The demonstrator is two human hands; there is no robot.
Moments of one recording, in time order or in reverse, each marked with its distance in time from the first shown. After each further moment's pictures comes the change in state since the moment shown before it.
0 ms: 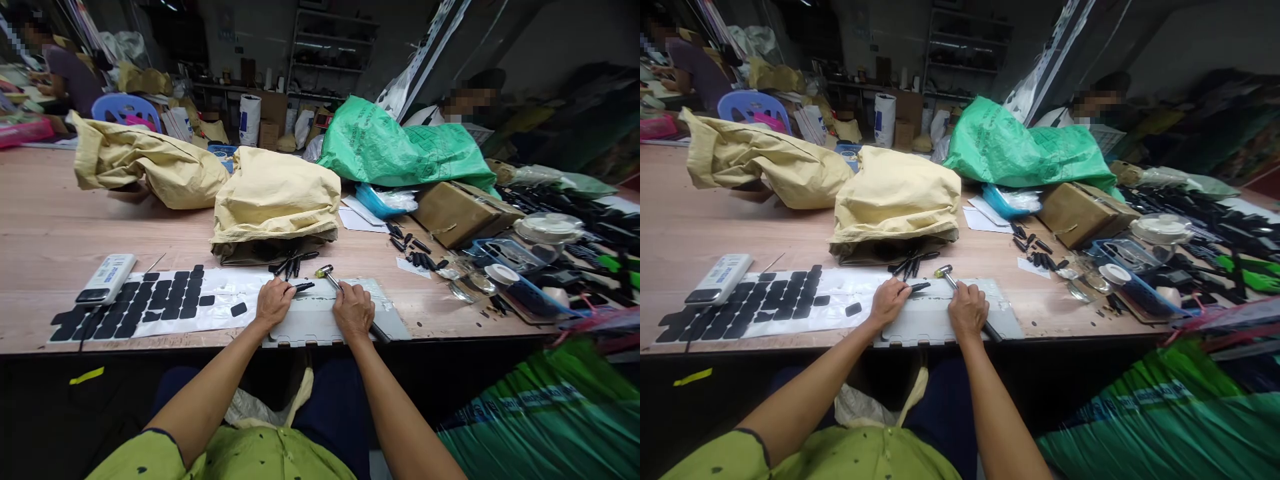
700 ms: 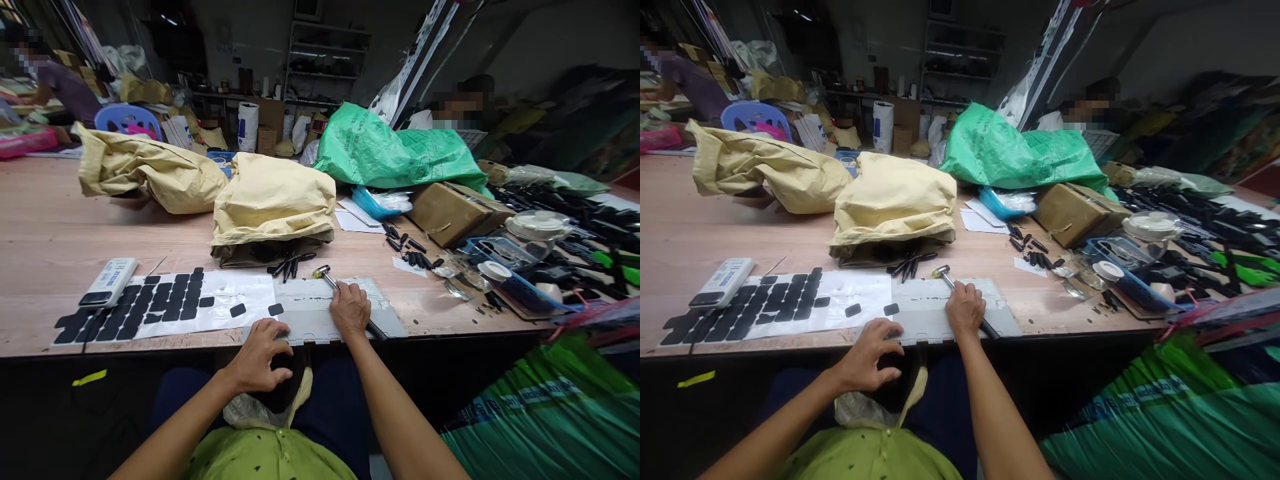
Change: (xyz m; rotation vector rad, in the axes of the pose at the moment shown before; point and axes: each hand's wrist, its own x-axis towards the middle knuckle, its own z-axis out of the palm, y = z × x) left_hand -0.106 -0.005 -0.040 -0.079 -0.228 0.426; right_hand 0.001 -0.003 -0.003 -0.036 -0.045 0.015
